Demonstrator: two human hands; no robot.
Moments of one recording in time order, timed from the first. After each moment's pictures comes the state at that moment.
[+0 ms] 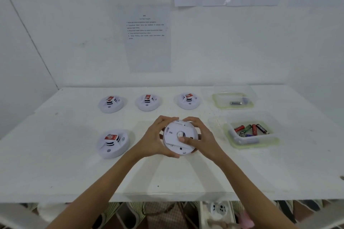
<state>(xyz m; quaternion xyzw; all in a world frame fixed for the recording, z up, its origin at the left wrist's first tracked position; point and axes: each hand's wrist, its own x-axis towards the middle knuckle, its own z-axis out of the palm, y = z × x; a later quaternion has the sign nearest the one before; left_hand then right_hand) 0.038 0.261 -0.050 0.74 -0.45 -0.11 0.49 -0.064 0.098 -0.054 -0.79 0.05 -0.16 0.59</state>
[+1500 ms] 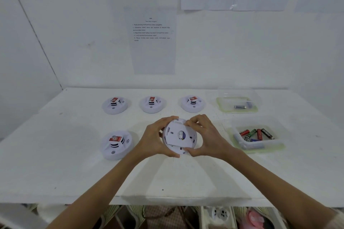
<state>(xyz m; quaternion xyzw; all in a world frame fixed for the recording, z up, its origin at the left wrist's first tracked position) 0.043 0.271 -0.045 0.74 -0.44 -0.05 0.51 -0.046 0.080 -0.044 -0.94 -0.12 -0.24 0.21</state>
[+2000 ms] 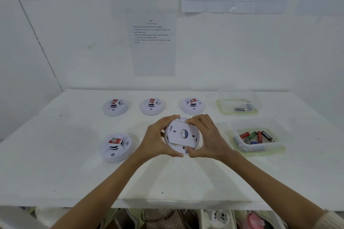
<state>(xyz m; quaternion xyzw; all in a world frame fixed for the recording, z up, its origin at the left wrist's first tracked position) 0.039 0.265 -0.038 0.73 -0.43 -0.02 0.52 -0.041 0.080 -0.043 -0.91 -0.13 -0.33 0.21</state>
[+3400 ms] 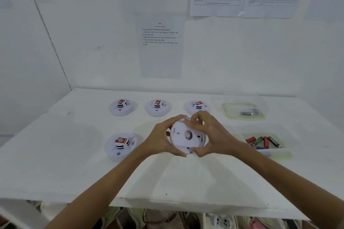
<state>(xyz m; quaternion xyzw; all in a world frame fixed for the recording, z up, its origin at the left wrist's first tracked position) 0.050 0.266 -0.034 0.72 -0.45 -0.09 0.51 -0.035 0.073 -0.011 -0.94 -0.22 -0.21 0.14</state>
